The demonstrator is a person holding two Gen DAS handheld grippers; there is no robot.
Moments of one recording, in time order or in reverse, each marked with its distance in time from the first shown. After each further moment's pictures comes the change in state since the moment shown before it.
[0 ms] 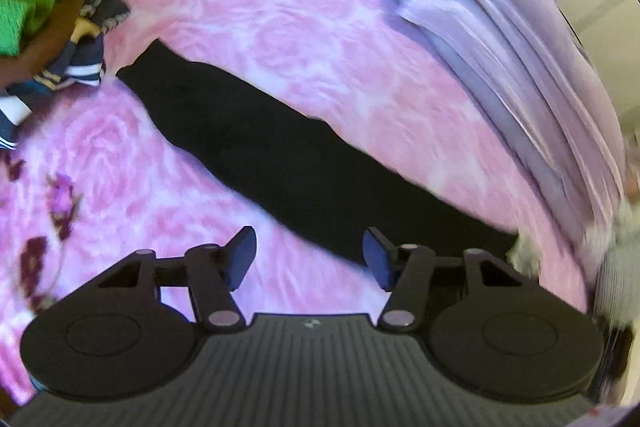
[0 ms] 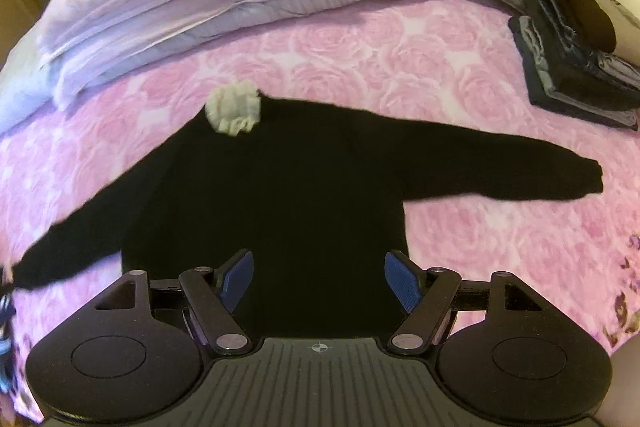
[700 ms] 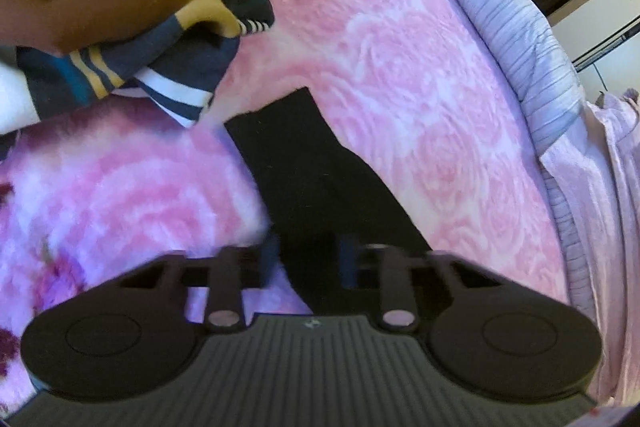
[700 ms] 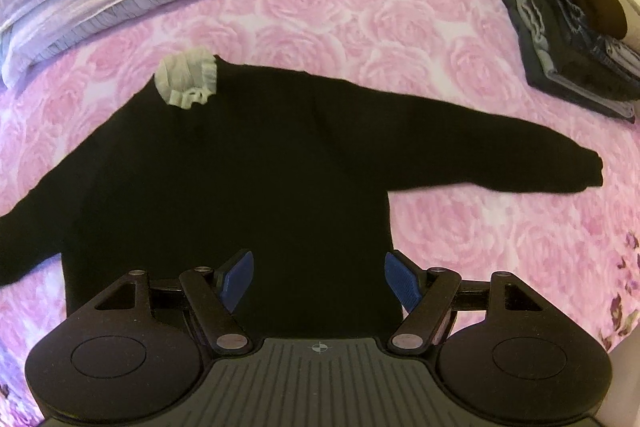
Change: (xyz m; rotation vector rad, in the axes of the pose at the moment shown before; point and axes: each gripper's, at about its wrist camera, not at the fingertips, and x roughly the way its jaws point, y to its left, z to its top) left arm 0.079 0.104 0.043 -0.360 -0.218 0.121; right arm 0.064 -0.014 -0.010 -0.011 0.094 -0.116
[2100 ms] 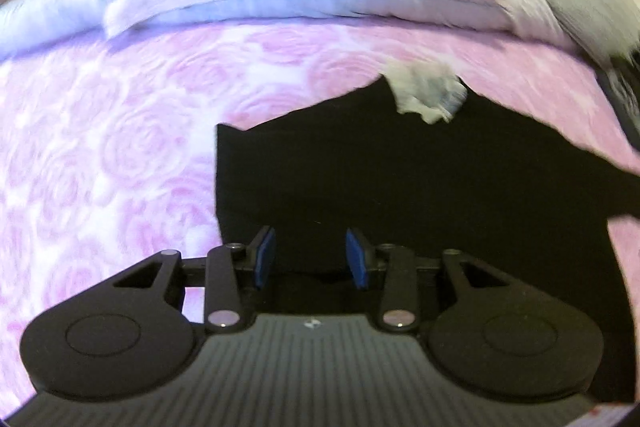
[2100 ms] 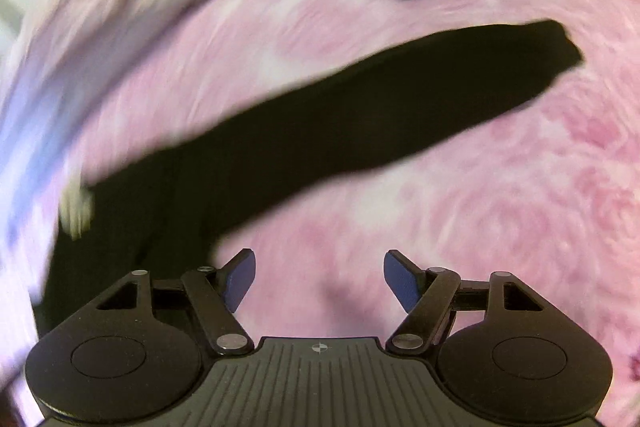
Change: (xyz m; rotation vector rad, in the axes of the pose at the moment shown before) left arm -0.072 -0.235 -0.307 1.150 0.081 -0.231; right arm 0.096 -0.270 -0.033 0.567 -0.210 0.235
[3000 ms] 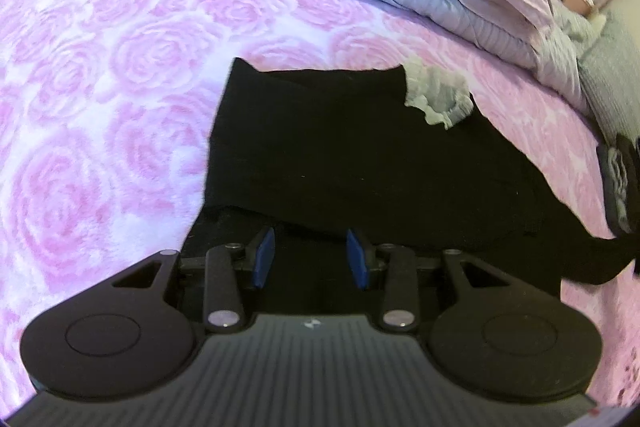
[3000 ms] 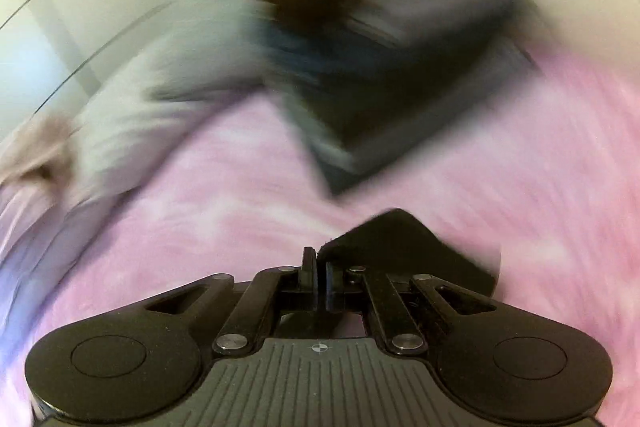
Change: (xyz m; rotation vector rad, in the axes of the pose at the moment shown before) left arm -0.012 0.010 -0.012 -0.301 0.096 -0.058; right arm -0.005 0.060 0.101 -0.163 -0.384 -0.057
